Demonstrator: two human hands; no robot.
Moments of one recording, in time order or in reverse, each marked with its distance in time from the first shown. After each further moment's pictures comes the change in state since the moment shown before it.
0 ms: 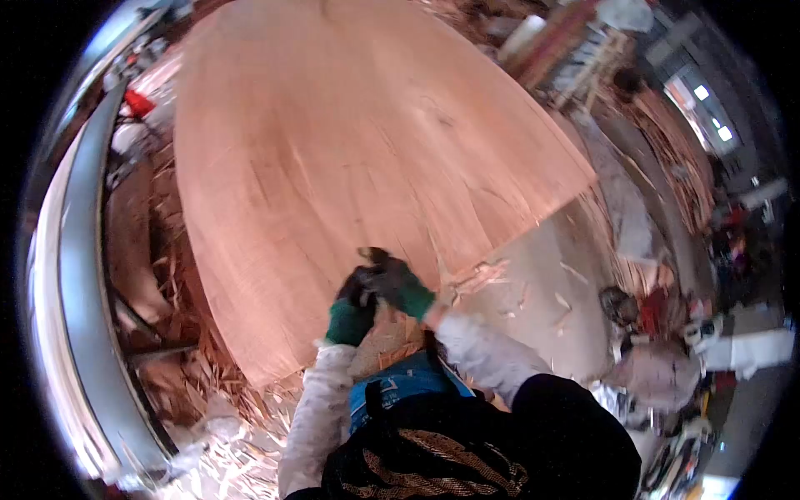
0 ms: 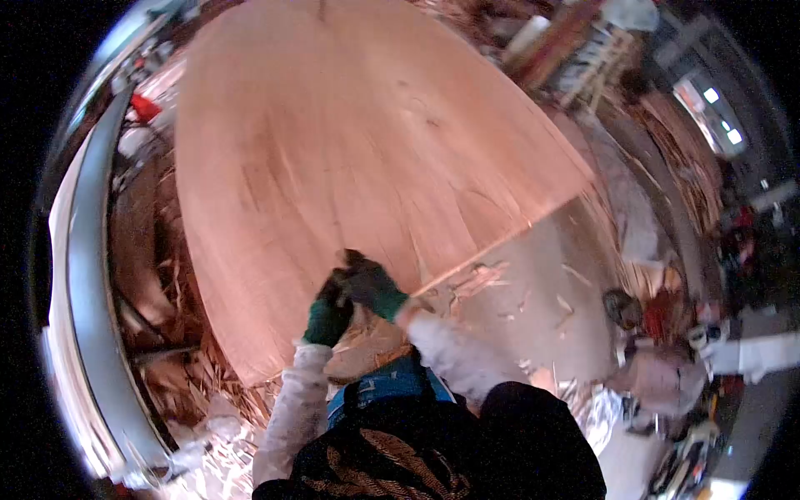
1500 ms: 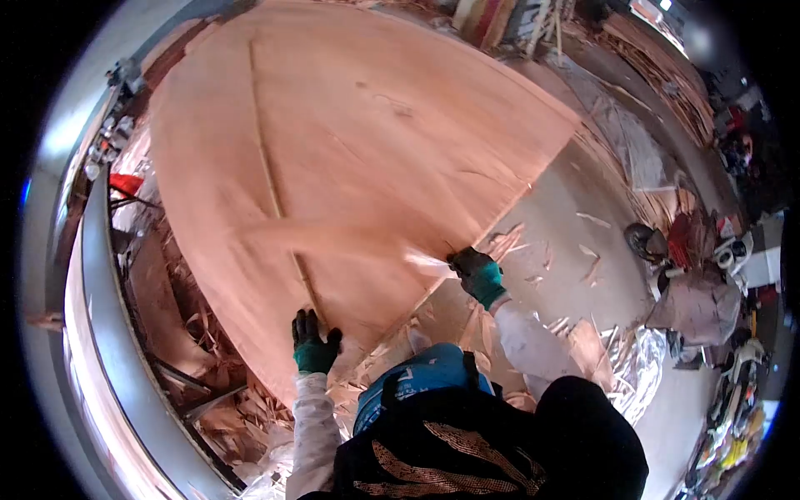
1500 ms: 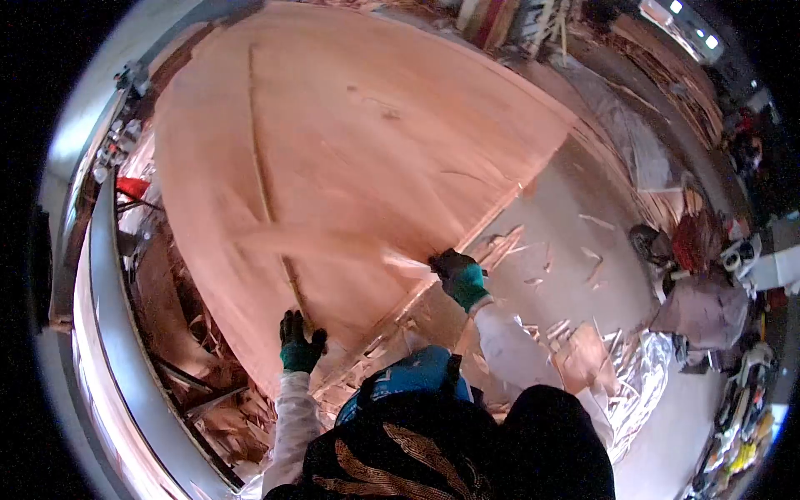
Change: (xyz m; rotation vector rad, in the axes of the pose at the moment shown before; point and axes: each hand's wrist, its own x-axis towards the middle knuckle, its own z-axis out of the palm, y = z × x) left_hand -0.031 -0.109 -0.070 0.753 -0.029 0.028; right_hand -0.083 0.086 -0.158 -1.038 0.383 -0.240
